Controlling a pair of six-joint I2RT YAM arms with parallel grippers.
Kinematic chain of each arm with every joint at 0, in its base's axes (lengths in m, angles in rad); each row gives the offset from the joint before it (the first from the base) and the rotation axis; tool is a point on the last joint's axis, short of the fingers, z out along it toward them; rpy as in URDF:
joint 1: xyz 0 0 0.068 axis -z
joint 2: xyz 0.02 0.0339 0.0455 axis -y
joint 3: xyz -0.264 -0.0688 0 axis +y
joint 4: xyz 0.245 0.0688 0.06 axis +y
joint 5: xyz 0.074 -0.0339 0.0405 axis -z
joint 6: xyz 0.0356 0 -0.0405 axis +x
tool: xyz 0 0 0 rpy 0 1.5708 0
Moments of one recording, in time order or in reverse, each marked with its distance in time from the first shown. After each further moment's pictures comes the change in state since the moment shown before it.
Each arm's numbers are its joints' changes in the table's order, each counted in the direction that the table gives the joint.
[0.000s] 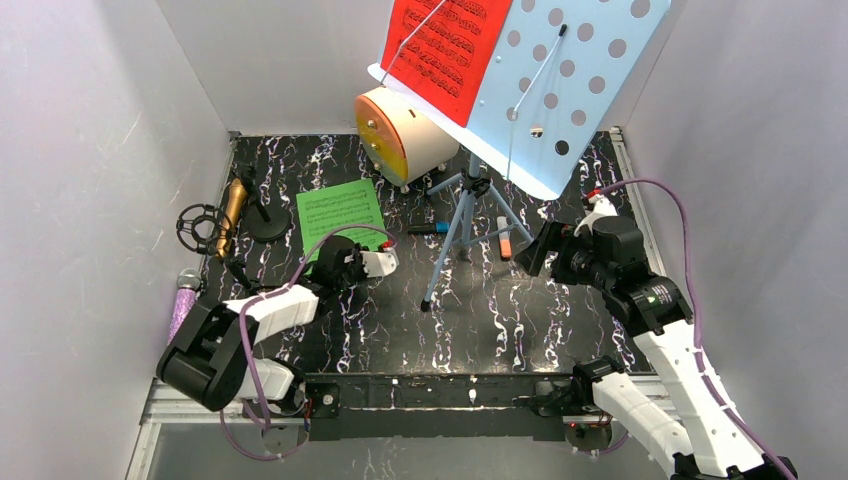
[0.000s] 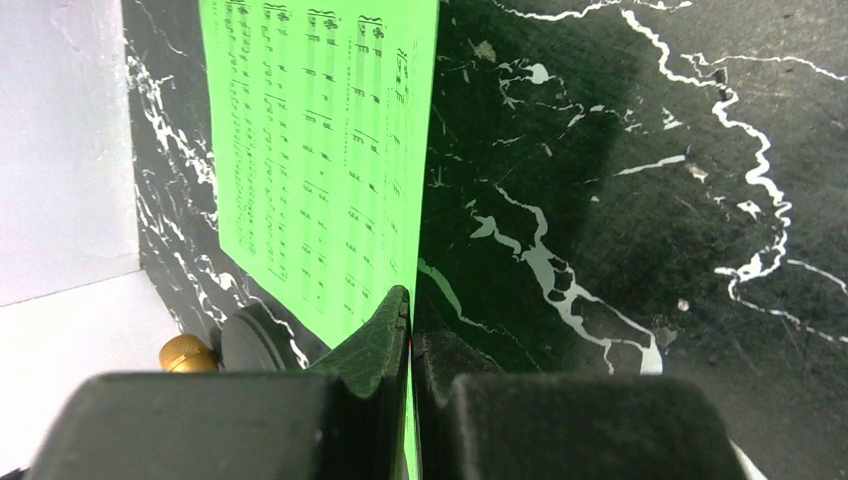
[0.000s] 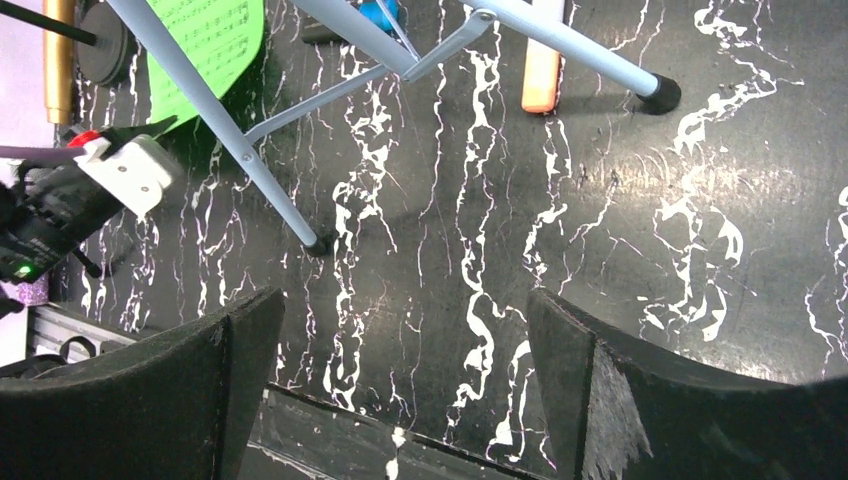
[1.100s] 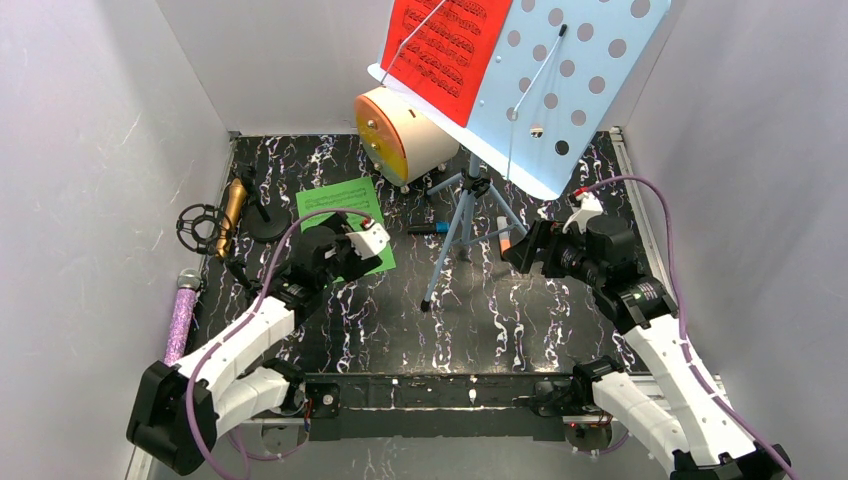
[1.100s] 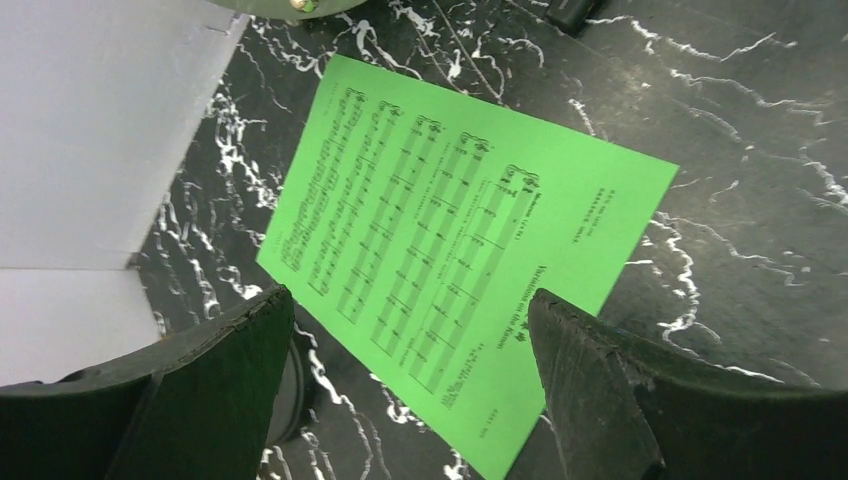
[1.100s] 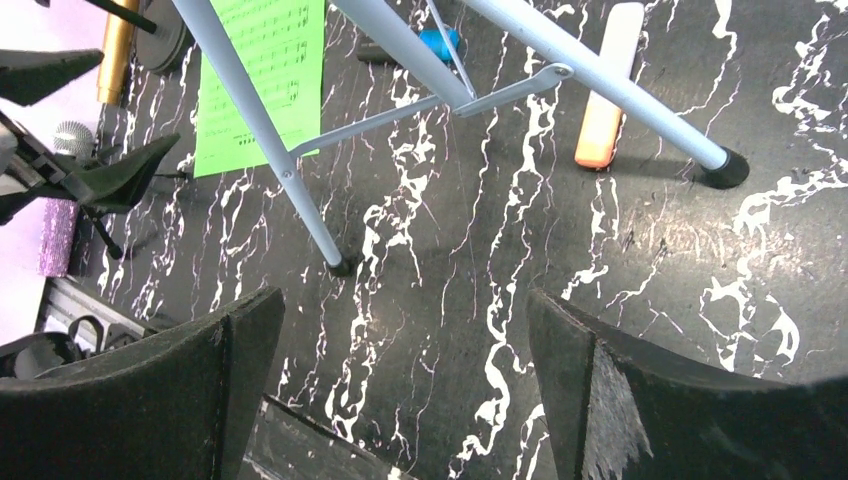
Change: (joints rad) left arm 0.000 0.294 -0.098 0.183 0.090 -0.243; right arm 0.000 -0.024 0.095 -0.215 -0.109 -0.048
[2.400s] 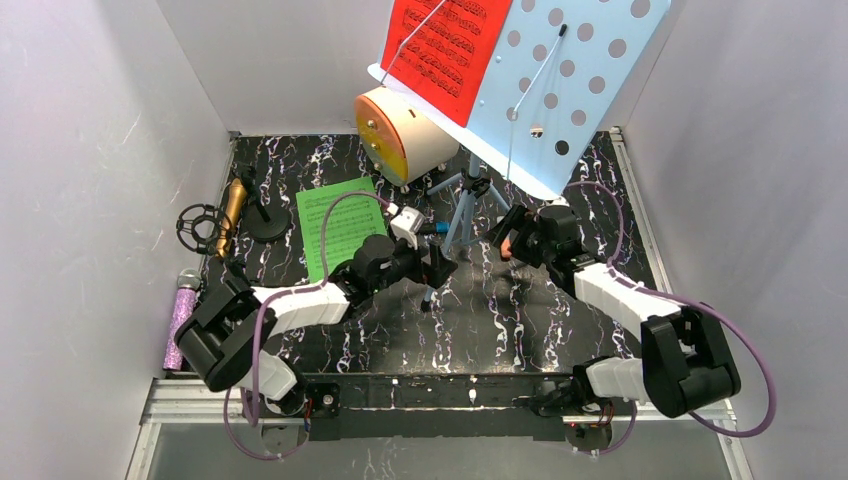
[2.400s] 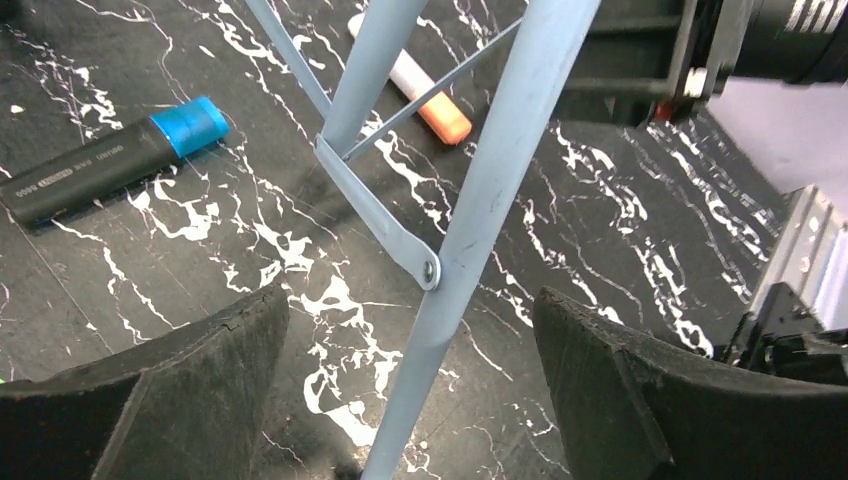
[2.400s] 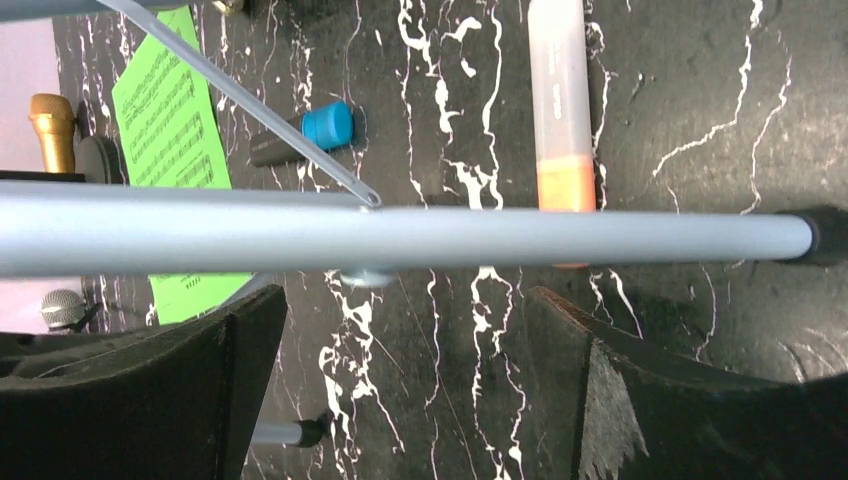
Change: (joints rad) left arm 0.308 -0.415 -0.043 -0.557 0.170 -1.133; right arm 0.002 -0.513 0.195 -0.628 0.118 0.292
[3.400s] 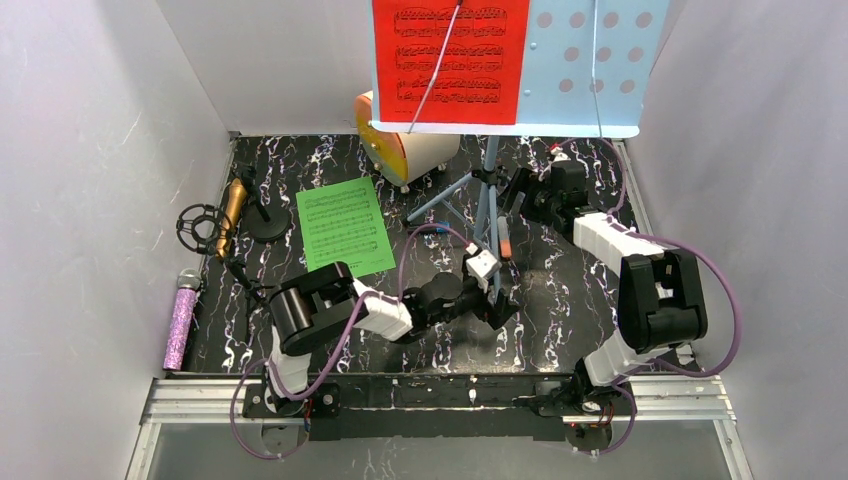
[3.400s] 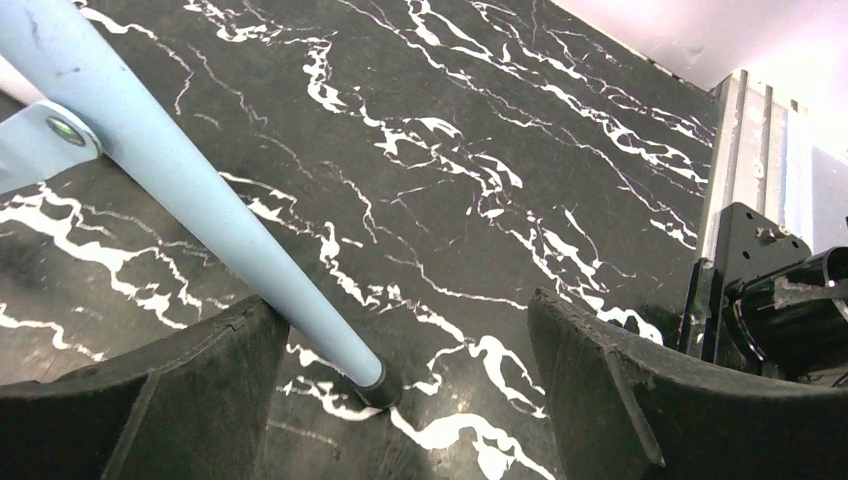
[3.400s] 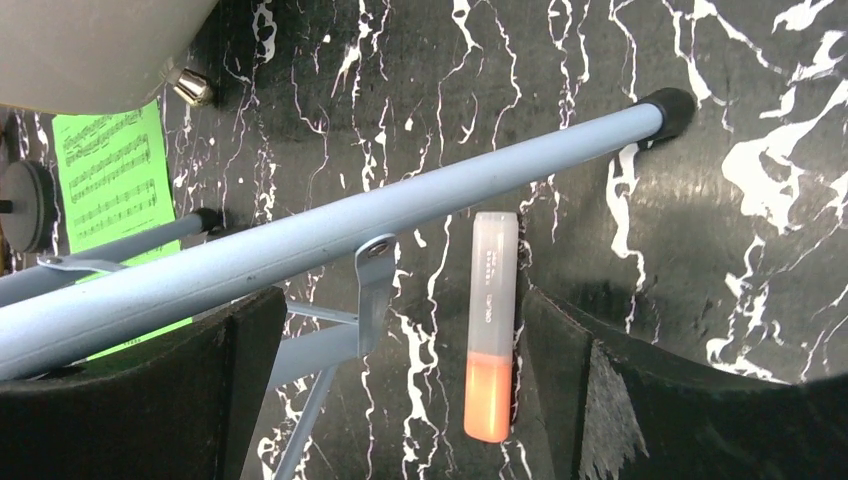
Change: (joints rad) left arm 0.362 -0.460 -0.190 -0.353 -0.106 0.126; right arm 0.159 -0.323 -0.359 0.072 -0.129 -0.253
